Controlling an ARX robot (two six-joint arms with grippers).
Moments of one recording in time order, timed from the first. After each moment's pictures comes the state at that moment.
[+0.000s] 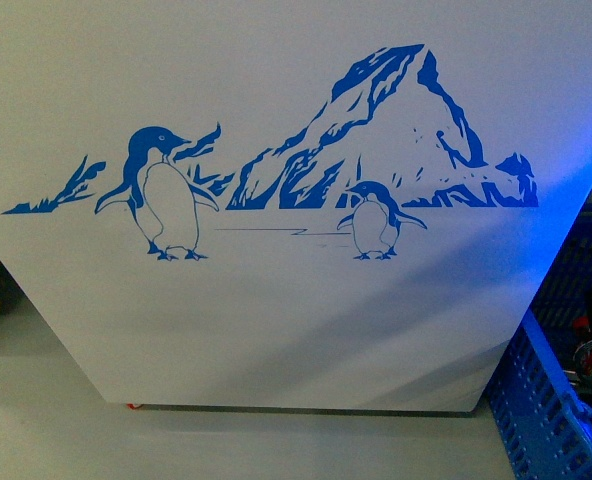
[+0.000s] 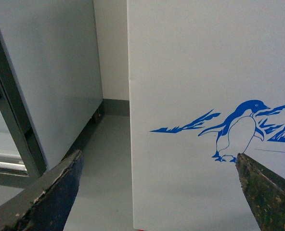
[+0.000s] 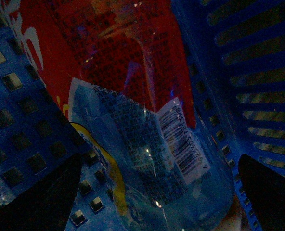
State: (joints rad) left arm 0.00 0.00 0.01 0.00 0.00 0.00; right arm -0.26 3.03 1.72 0.16 0.50 0.14
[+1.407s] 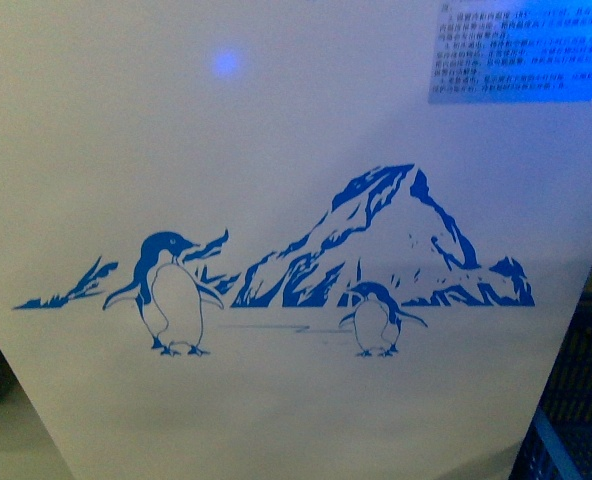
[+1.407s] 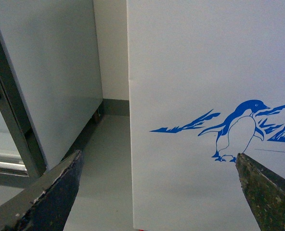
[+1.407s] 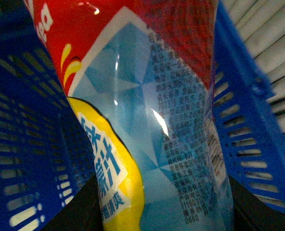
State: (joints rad) left arm 0.00 0.00 0.01 0.00 0.00 0.00; right arm -0.26 1.93 0.84 0.36 0.22 0.05
